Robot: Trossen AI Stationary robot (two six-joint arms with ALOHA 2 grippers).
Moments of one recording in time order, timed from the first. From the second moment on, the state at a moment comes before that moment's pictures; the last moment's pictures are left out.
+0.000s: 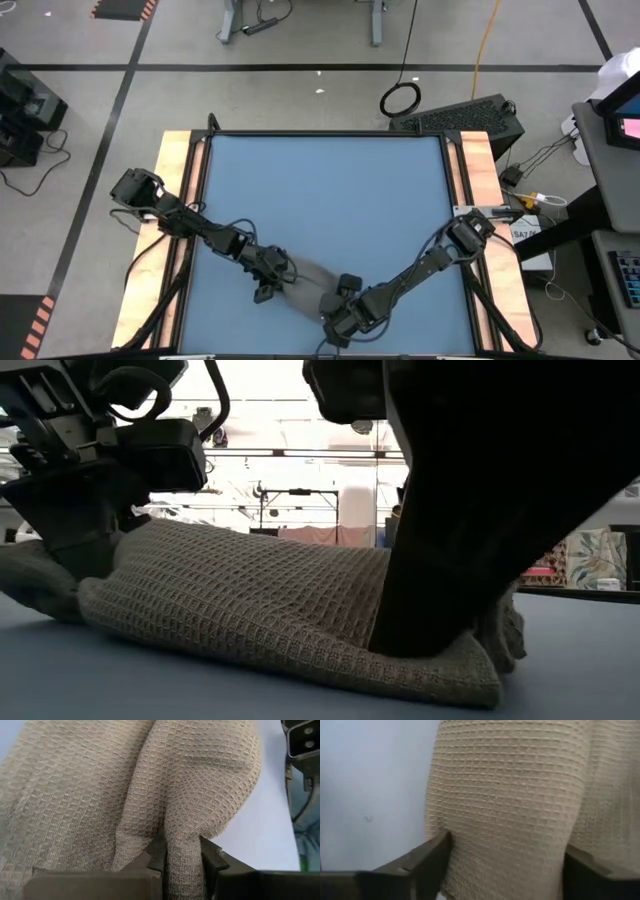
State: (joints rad) left arm -0.39 1.63 0.63 0.12 0.21 -0.65; right arm 0.60 2.24 1.63 -0.64 0.27 0.85
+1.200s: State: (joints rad) left arm -0.91 1.44 0.63 0.13 -0.56 -0.25; right arm 0.55 2.21 1.62 -0.53 0.05 0.76
